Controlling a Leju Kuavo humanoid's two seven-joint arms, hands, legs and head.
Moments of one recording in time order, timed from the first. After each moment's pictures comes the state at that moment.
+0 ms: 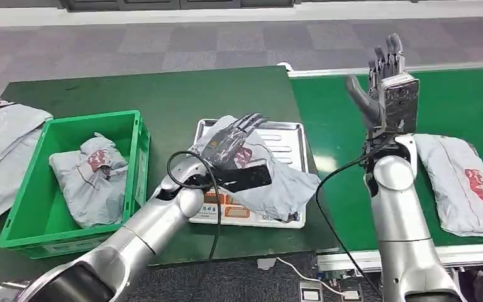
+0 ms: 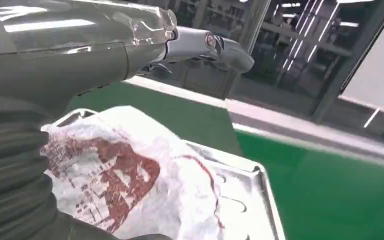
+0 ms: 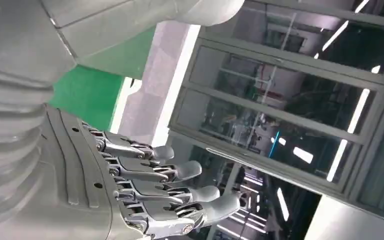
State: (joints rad) left arm -0.80 -0.21 -0.64 -0.65 -0.70 0.11 -0.31; right arm -0.59 -0.05 0.10 -1.22 0.28 -0.29 -0.18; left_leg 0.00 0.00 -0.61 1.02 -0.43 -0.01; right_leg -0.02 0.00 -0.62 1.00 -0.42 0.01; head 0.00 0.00
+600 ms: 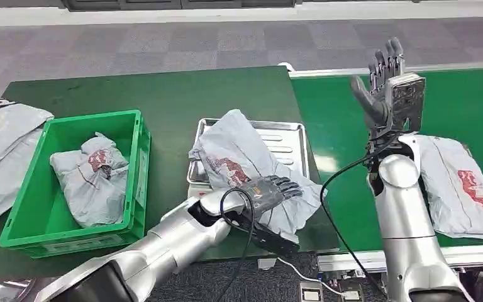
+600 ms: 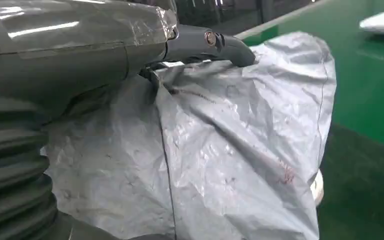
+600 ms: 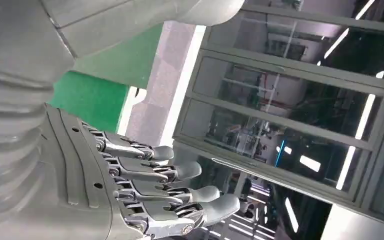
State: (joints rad) left arm -0.83 -0.31 -0.98 -0.43 -0.94 -0.05 -0.33; right arm -0.60 -0.07 0.10 -1.19 0.21 -0.26 -0.18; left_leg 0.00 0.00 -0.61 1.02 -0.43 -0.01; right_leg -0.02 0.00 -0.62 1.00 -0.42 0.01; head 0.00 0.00
